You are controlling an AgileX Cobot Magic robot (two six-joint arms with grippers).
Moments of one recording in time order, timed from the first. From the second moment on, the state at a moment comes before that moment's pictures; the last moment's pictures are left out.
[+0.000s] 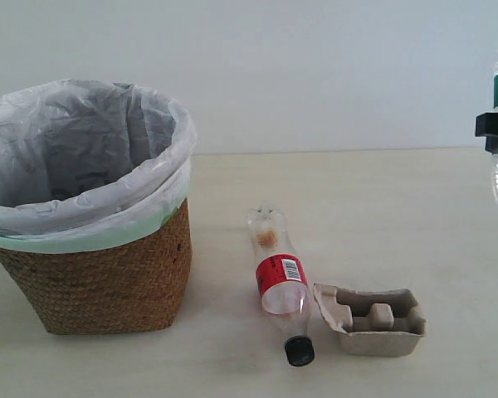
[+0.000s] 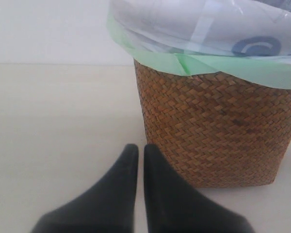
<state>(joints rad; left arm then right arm) 0.01 0.00 0.00 -0.26 0.31 0.24 -0.01 1.41 -0.91 0.05 0.23 0.04</state>
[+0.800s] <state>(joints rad) 0.01 0.00 0.00 -0.26 0.31 0.24 0.72 1.86 -2.19 -0.20 0.96 0.35</state>
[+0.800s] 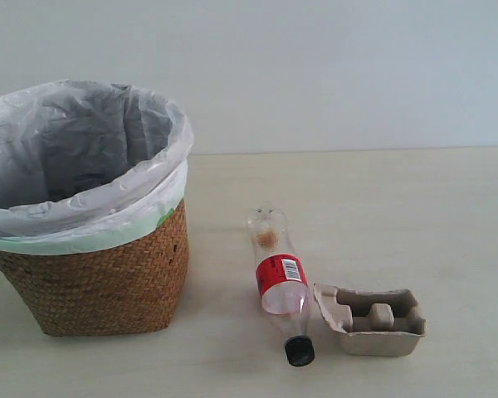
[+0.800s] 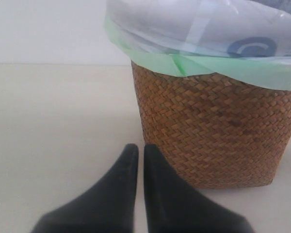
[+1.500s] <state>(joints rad) 0.01 0.00 0.00 -0.26 0.31 0.24 0.48 1.80 -1.78 -0.11 1.20 0.22</state>
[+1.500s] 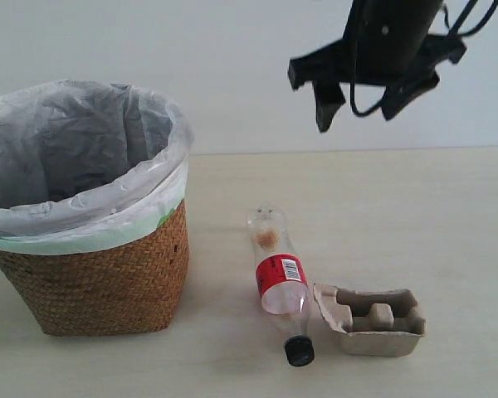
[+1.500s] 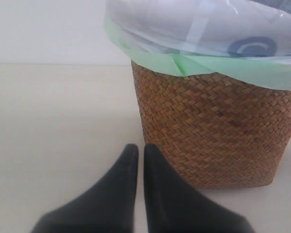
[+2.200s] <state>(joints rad) 0.01 0.00 0.00 -0.26 0.31 0.24 0.58 1.95 -1.41 0.15 0.78 0.17</state>
